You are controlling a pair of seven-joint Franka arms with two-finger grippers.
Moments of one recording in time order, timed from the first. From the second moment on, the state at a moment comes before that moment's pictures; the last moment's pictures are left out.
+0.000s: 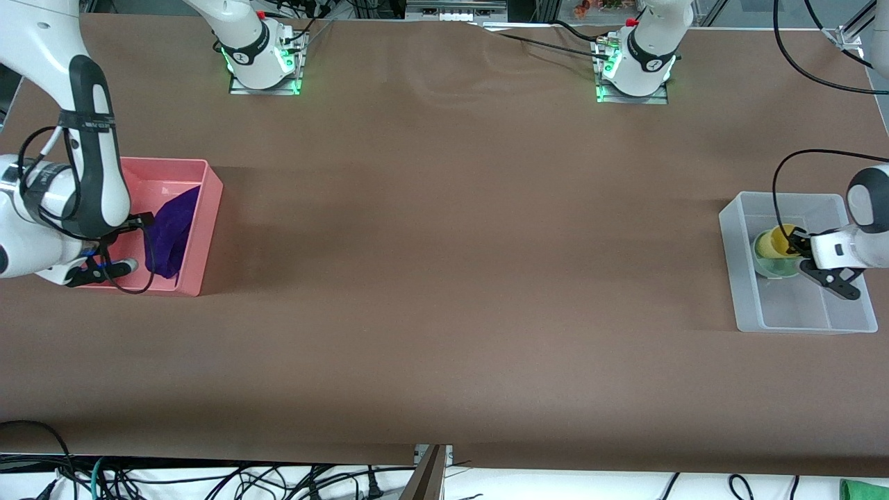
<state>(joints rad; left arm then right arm) 0.53 0.57 -0.14 -1.75 0.29 2.08 0.83 0.11 0.49 -0.33 -1.65 -0.03 1.70 -0.45</state>
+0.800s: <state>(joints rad) 0.51 0.35 -0.56 -1.54 0.21 1.62 0.36 0.13 0.25 -0.09 -1.50 -0.03 1.60 -0.45</state>
